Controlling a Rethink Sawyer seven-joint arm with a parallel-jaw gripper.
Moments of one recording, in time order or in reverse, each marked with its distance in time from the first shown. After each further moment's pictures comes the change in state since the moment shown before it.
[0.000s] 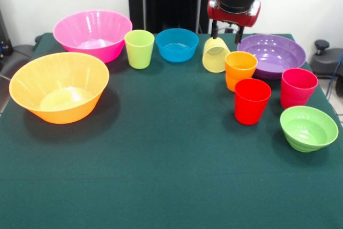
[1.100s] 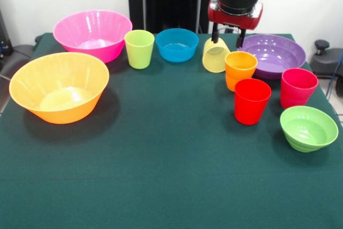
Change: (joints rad) arm 0.000 0.000 0.000 -0.038 0.000 0.000 0.000
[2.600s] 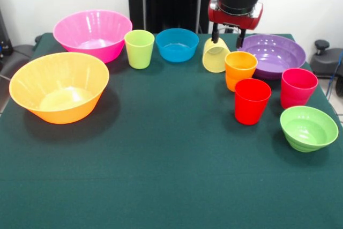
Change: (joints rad) arm 0.000 0.000 0.000 0.000 0.000 0.000 0.000
